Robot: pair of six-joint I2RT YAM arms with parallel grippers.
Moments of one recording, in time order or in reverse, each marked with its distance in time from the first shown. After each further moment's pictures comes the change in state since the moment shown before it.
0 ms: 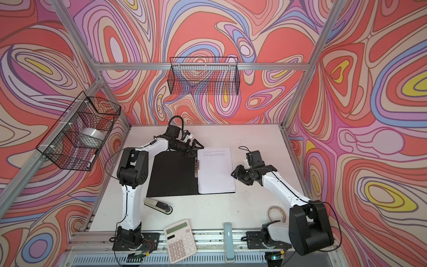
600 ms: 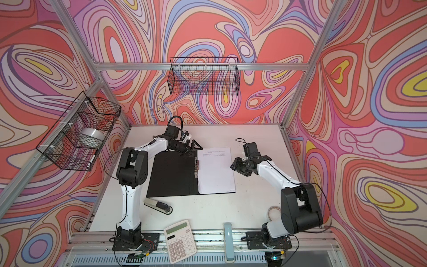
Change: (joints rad) left arm 0.009 0.016 0.008 -0.058 -0.057 0.068; right arm -0.018 0.227 0.203 0.026 0.066 -0.080
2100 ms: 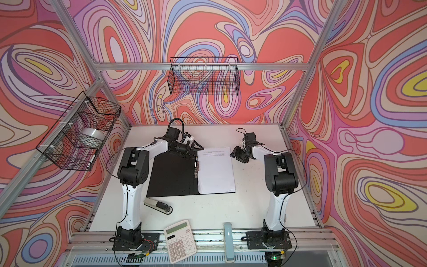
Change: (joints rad) left arm -0.001 0.004 -0.042 0.081 0.211 -0.095; right arm -0.111 0.457 0.293 0.146 -0.125 -0.085
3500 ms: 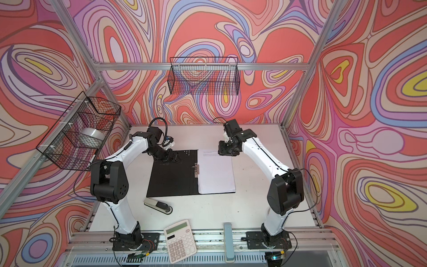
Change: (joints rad) left arm 0.115 -0.353 -0.121 -0.641 -0.574 0.590; right arm 0.343 -0.247 0.328 -0.608 0.257 -0.106
